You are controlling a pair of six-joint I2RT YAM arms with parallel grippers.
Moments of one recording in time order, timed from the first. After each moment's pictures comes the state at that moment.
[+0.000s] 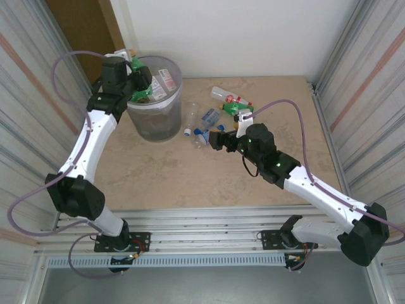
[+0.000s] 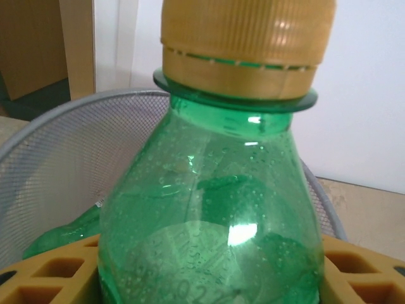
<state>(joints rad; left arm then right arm) -0.19 1.58 1.65 -0.43 -0.08 -0.36 0.73 1.11 0.89 -0.06 0.15 0.37</state>
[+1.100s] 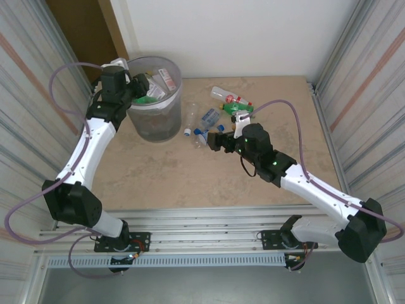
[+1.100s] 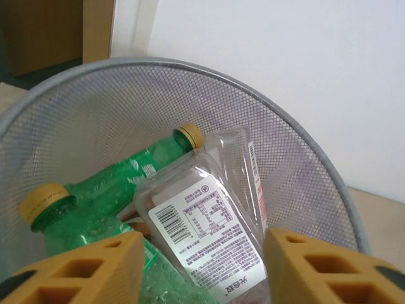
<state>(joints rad) -0.18 1.50 1.51 -0.39 -0.10 -0.44 0.73 1.15 0.89 -0.06 0.14 0.39</state>
